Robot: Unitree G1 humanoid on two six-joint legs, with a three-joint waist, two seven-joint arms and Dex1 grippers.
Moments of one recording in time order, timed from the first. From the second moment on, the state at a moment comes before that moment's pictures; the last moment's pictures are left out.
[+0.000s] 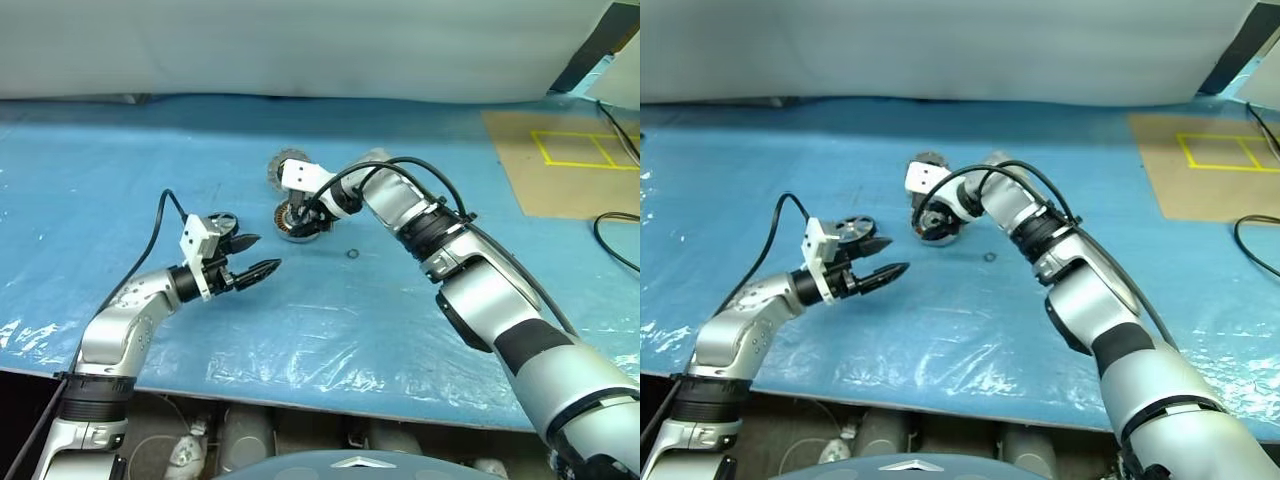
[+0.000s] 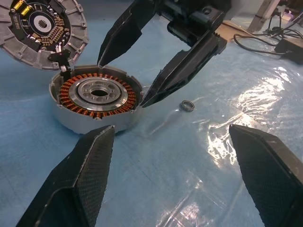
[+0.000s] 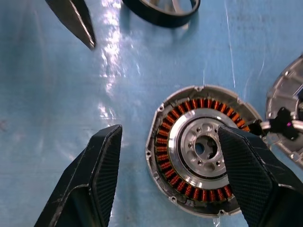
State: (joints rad) left arm -0.18 0.49 0.06 -0.11 -0.53 0.41 -0.90; right arm -1.21 -0.21 0.58 0.72 -0.13 0.48 1.08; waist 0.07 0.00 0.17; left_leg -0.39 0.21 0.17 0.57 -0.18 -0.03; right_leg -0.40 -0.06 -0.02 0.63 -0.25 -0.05
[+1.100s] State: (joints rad) left arm -0.07 0.48 0.05 -0.18 -0.53 0.40 -0.86; right arm -1.27 -0.13 0.51 0.88 -0.25 0.33 1.22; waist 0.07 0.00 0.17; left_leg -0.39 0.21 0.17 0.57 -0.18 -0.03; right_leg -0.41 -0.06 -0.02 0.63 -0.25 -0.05
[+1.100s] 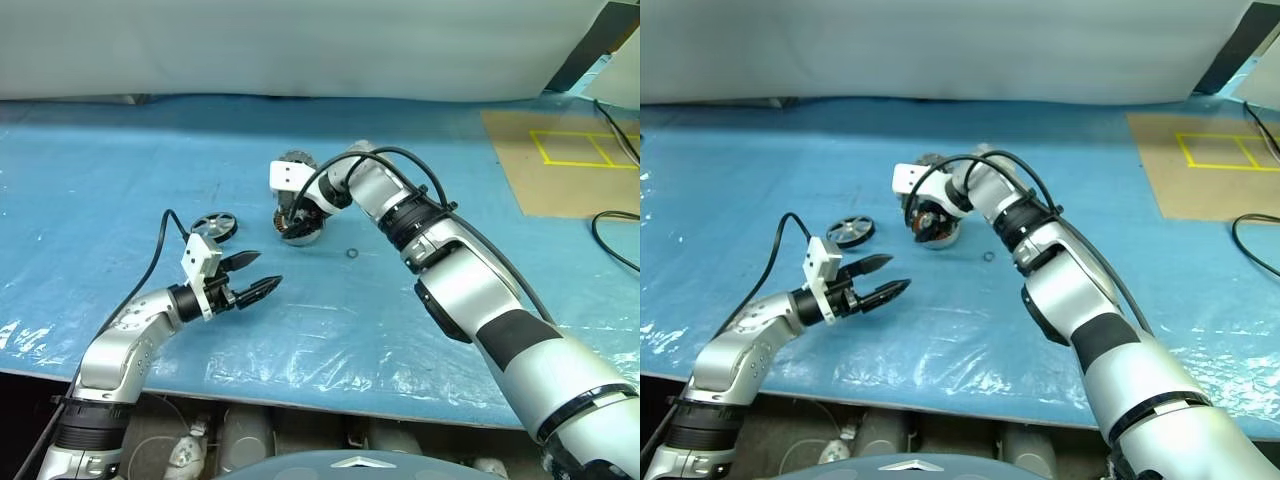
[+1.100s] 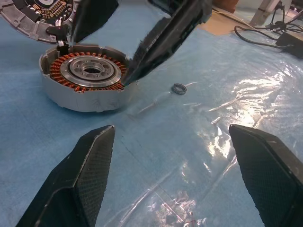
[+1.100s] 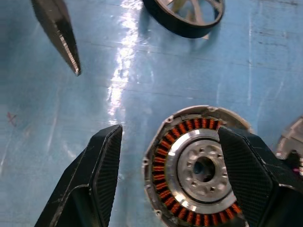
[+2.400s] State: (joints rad) left arm -0.08 0.47 0.01 -0.18 -0.52 0.40 -0.84; right arm -1.13 -0.20 0.56 0.63 -0.35 0.53 1.28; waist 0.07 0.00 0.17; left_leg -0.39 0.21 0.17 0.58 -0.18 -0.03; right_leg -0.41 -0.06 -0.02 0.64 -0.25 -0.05
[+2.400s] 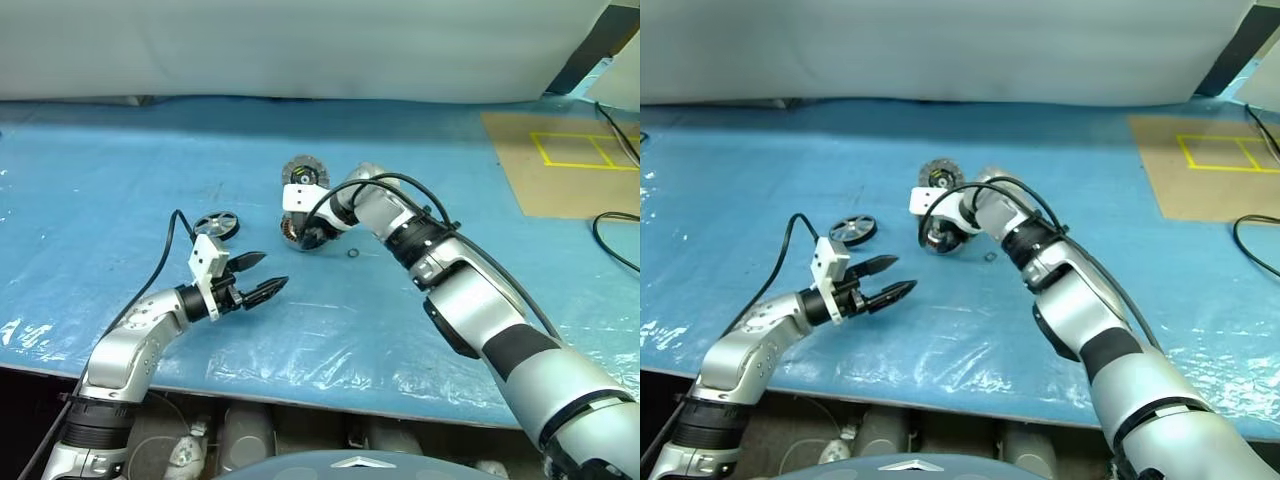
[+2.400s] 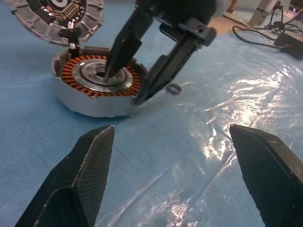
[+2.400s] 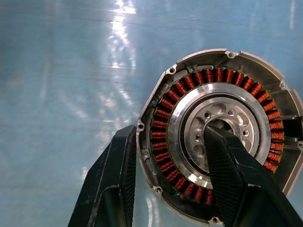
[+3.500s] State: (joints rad) left arm -0.15 0.49 0.00 -0.17 -0.53 0.43 -0.88; right arm -1.13 -0.36 0.49 0.08 -0.01 1.01 1.45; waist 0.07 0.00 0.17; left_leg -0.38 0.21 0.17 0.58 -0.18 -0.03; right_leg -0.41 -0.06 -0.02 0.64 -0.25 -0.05
